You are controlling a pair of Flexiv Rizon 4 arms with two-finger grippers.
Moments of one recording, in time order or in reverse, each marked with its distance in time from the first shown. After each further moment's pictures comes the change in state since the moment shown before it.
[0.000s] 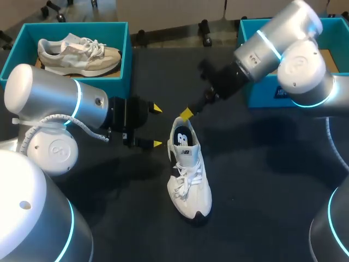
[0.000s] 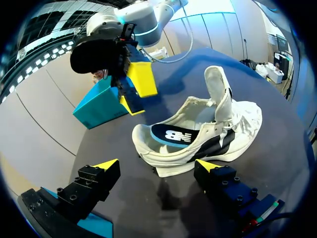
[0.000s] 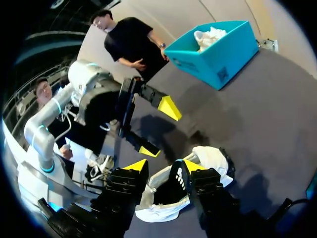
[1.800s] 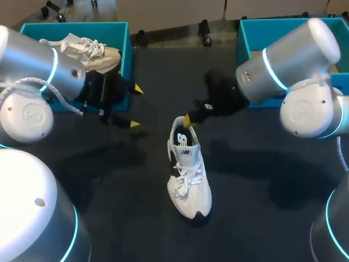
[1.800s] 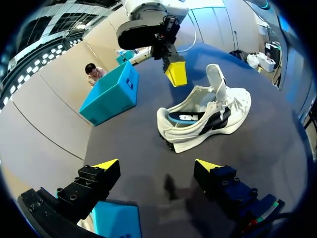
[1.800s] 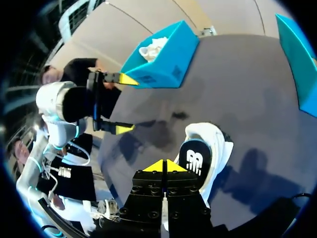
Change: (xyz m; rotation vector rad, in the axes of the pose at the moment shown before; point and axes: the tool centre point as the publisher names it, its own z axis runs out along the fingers) left arm -0.052 0.027 -0.056 -0.050 0.041 0.088; right arm 0.023 -0.016 0.010 -0.190 -0.286 0.444
